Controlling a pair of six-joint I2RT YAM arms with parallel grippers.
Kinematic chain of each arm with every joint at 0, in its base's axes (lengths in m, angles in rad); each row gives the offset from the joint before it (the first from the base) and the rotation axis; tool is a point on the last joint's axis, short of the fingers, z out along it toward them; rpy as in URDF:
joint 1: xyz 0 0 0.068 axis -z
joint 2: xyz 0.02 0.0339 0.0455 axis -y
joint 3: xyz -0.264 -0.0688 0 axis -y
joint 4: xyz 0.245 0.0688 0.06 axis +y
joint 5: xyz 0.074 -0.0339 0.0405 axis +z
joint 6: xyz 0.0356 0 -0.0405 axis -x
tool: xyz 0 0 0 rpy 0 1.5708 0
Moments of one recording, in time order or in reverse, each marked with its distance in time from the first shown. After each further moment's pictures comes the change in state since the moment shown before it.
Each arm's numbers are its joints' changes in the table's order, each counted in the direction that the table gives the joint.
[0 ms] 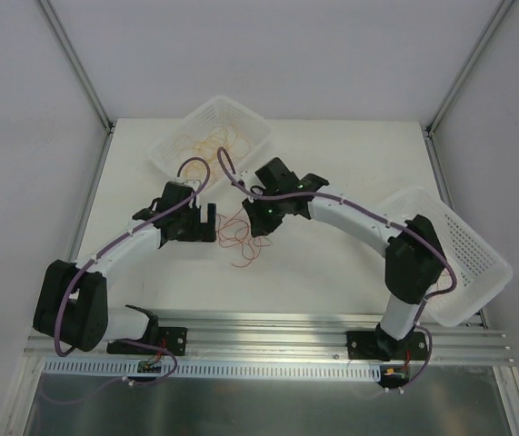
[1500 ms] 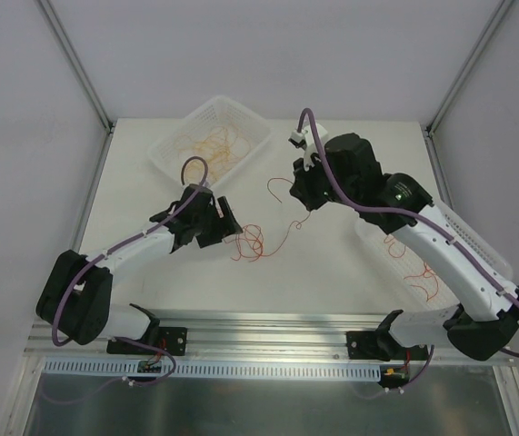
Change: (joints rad) left arm 0.150 -0.048 0.003 -0.139 -0.073 0.518; right arm 0.019 0.508 0.181 0.206 -0.352 -0.042
